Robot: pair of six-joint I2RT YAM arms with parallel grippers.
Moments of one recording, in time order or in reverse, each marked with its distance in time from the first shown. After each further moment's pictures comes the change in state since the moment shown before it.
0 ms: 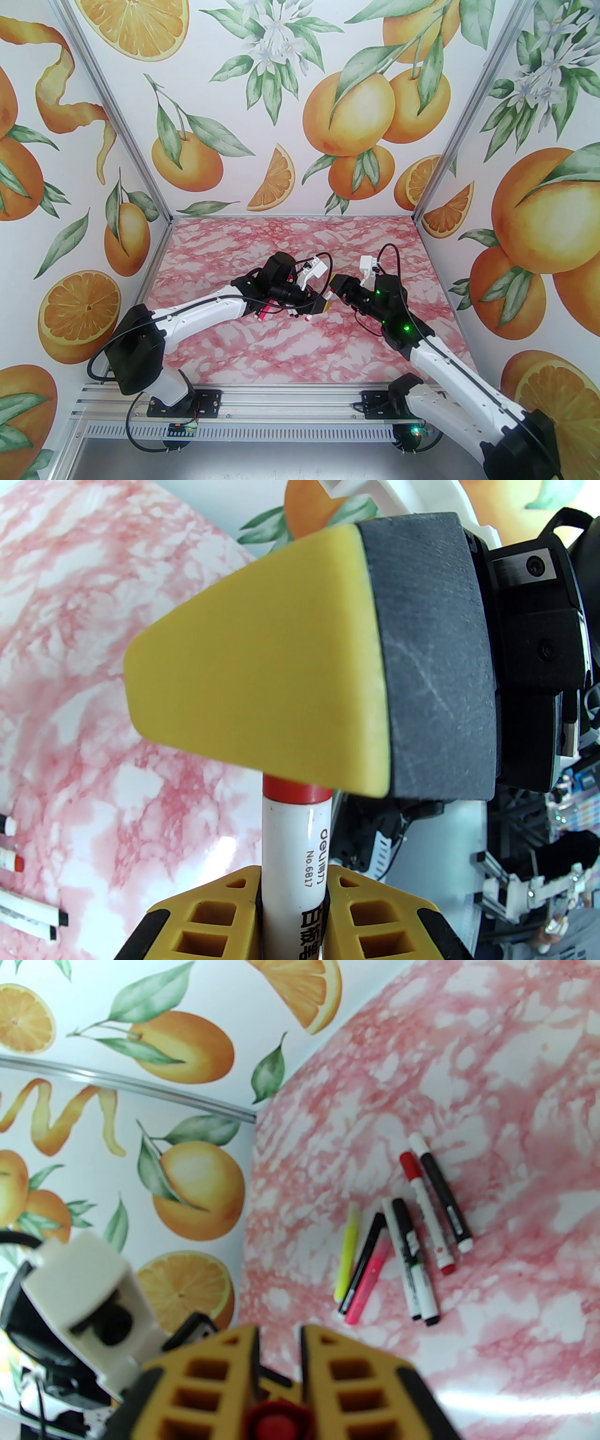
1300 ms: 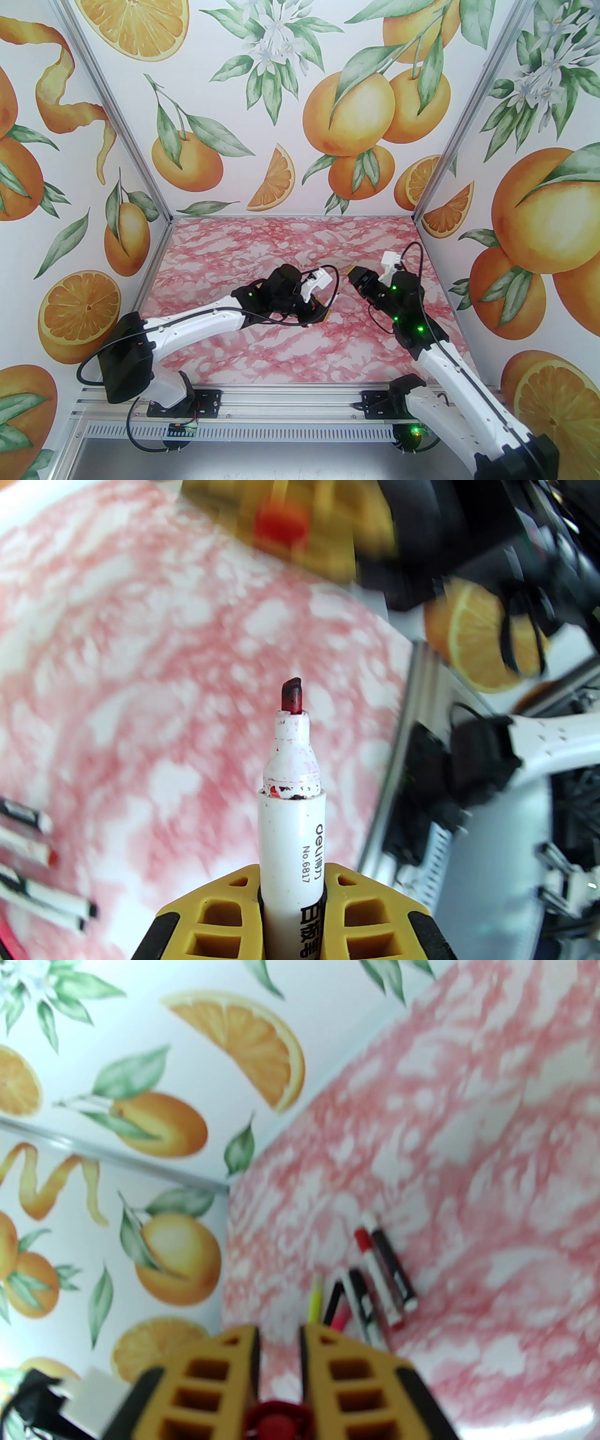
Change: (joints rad) left arm -0.081 -0.082 -0.054 -0.050 -0.164 0.097; right arm -0.167 -0.083 0.041 -0.064 0.058 -0.062
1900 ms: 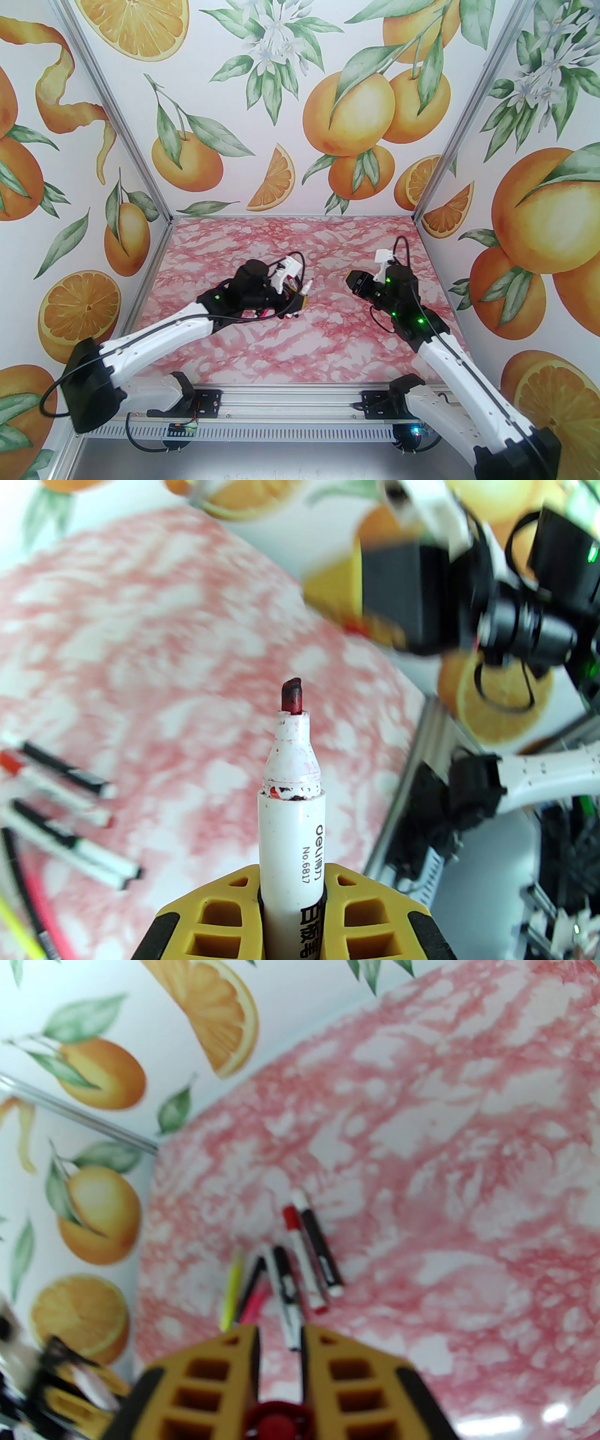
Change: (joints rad) left arm 0.154 -0.309 -0.171 -0.004 -0.138 -0.060; right arm 0.087 0.119 0.119 -0.347 0.103 -0.316
